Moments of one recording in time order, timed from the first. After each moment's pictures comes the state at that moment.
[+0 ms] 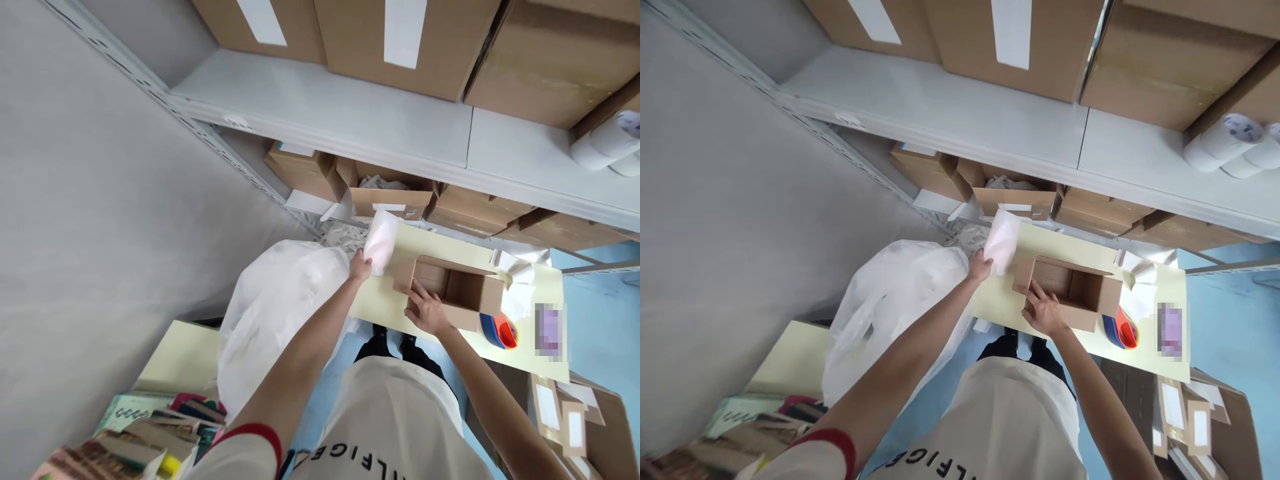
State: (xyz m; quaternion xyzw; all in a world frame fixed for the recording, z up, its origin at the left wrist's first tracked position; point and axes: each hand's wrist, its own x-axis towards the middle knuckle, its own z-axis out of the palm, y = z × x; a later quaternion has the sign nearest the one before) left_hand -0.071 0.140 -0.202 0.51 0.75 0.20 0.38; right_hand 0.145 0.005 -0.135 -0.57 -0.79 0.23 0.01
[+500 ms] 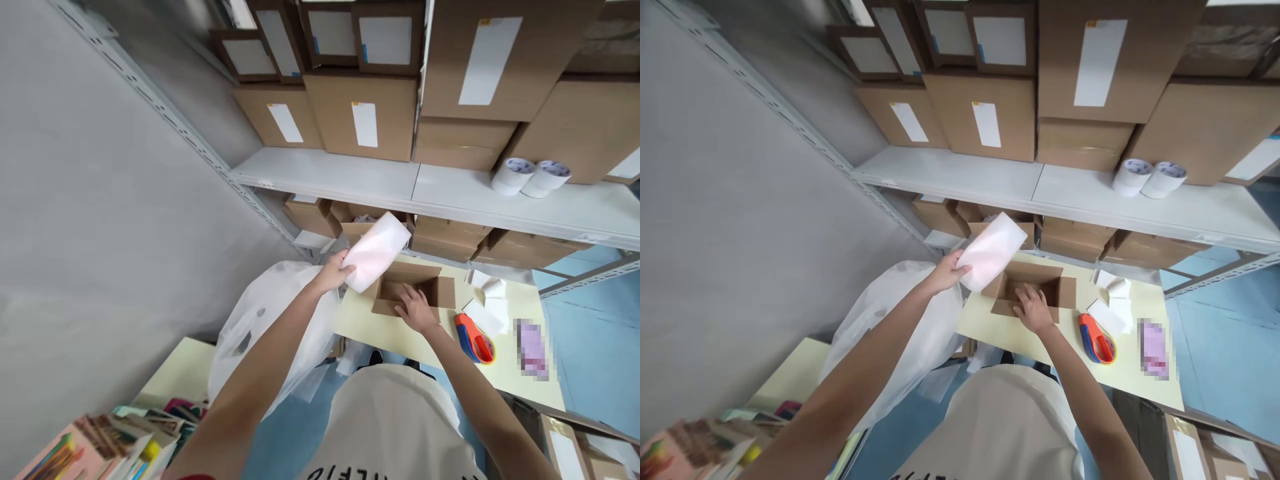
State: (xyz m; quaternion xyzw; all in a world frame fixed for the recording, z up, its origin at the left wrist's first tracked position) left_hand -0.069 0.109 -0.022 0.69 0.55 0.29 0.38; right_hand 0.197 0.016 -0.117 -0.58 -0.79 0.18 0.11
